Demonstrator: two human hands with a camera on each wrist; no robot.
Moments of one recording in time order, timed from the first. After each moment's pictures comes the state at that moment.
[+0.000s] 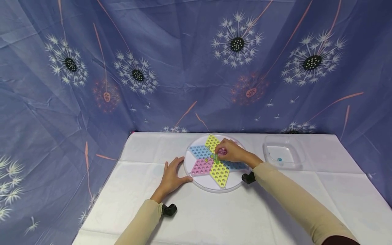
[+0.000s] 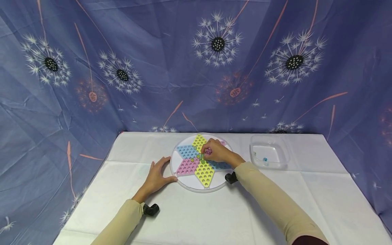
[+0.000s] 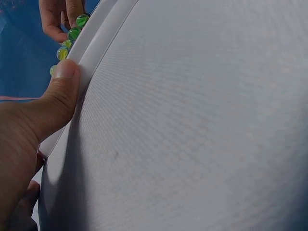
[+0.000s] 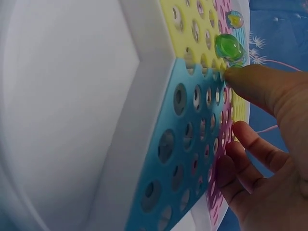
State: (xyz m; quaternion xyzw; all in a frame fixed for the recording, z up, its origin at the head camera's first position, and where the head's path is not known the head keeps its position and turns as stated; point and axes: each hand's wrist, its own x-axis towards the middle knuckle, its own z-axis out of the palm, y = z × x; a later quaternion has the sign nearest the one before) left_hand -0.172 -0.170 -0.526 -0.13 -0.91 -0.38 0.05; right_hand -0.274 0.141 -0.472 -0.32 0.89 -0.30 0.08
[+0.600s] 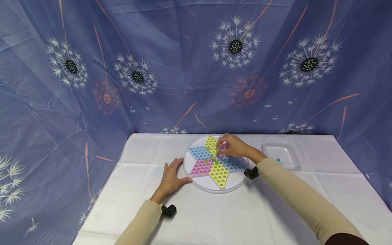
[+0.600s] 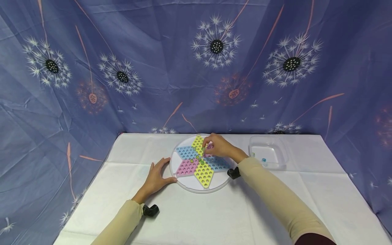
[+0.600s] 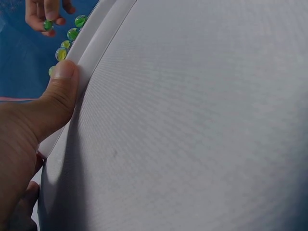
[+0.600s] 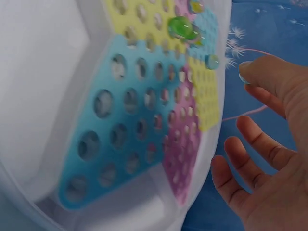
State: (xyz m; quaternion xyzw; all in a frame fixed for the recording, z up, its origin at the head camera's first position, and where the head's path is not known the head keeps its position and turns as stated) left_hand -0.171 -0.169 -0.526 -0.13 -0.91 -0.38 0.05; right_hand -0.280 0.152 -0.444 -0.33 0.88 -0.32 0.06
